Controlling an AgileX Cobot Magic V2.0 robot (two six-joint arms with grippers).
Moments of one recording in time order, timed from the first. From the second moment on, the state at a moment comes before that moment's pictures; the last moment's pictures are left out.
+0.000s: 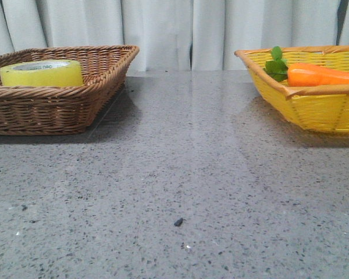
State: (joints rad) left arm -0.17 -0.01 0.00 0.03 0.26 -0.11; right arm 0.44 -0.02 -0.53 -0.46 0.80 0.19
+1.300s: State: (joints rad) left arm -0.16 -0.01 0.00 0.01 0.33 -0.11; right arm 0.35 -0.02 -0.46 -0.41 0.80 0.19
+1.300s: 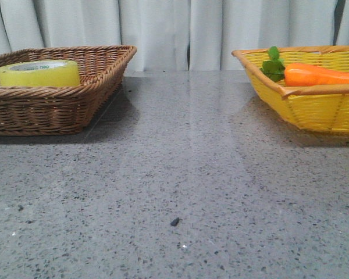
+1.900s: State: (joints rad) left arm -0.16 -0.01 0.00 0.01 0.33 -0.11; right arm -0.14 -0.02 -0.08 0.05 0.48 0.10
